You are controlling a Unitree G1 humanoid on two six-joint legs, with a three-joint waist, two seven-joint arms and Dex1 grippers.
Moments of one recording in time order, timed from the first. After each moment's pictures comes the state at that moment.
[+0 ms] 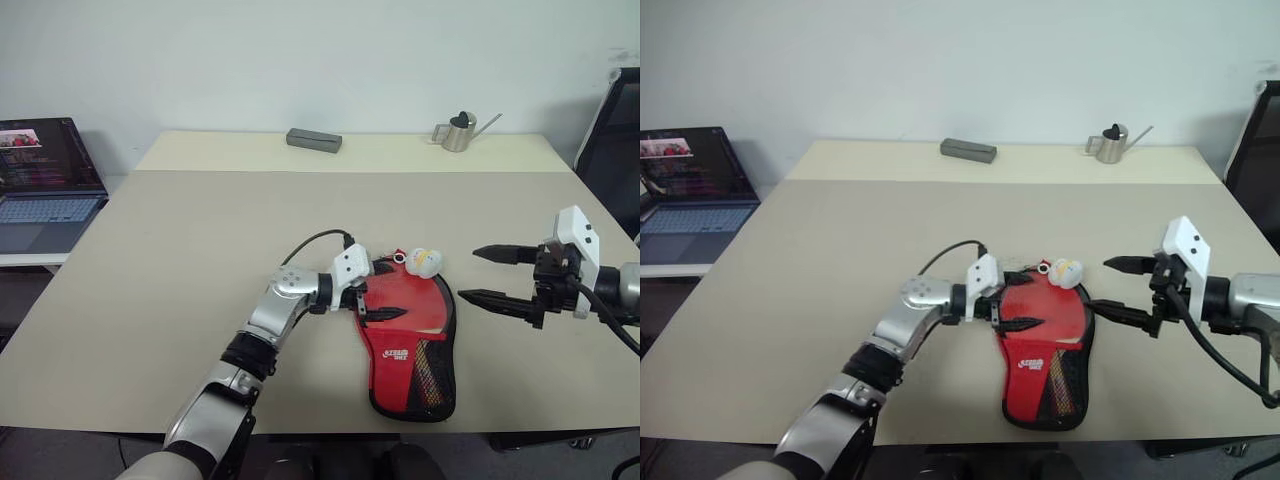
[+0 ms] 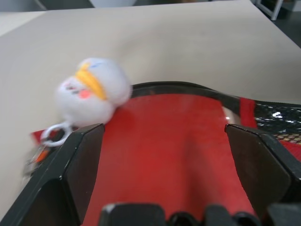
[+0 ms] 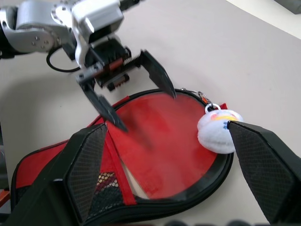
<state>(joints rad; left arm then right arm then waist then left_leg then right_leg) -0.69 0.16 -0.30 0.48 -0.08 -0.01 -1.07 -0.25 -0.99 -0.26 -0.41 0.68 0.78 0.99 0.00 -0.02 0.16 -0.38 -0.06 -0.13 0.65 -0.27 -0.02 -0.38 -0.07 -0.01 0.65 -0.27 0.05</state>
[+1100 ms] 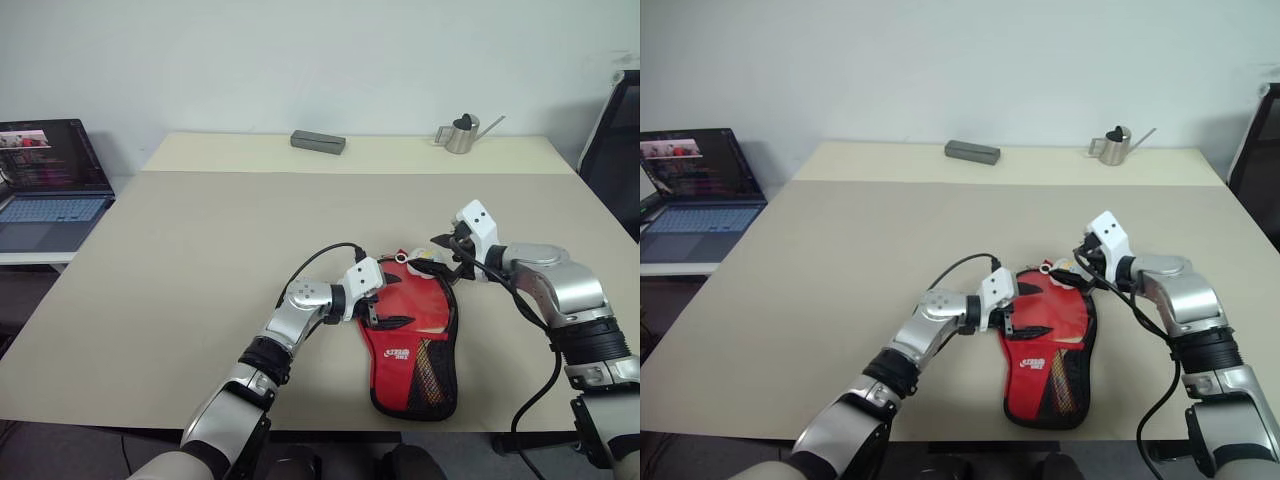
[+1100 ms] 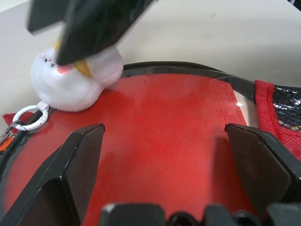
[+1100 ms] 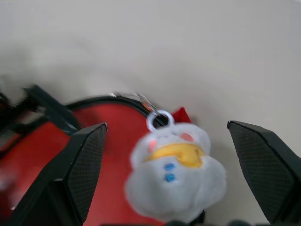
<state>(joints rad) -0.69 0.10 -0.32 0.64 0.00 -0.12 -1.00 -0.67 -0.62 0.12 0.24 0.27 0.64 0.81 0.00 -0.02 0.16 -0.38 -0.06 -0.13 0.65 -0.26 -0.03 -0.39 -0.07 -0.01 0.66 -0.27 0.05</state>
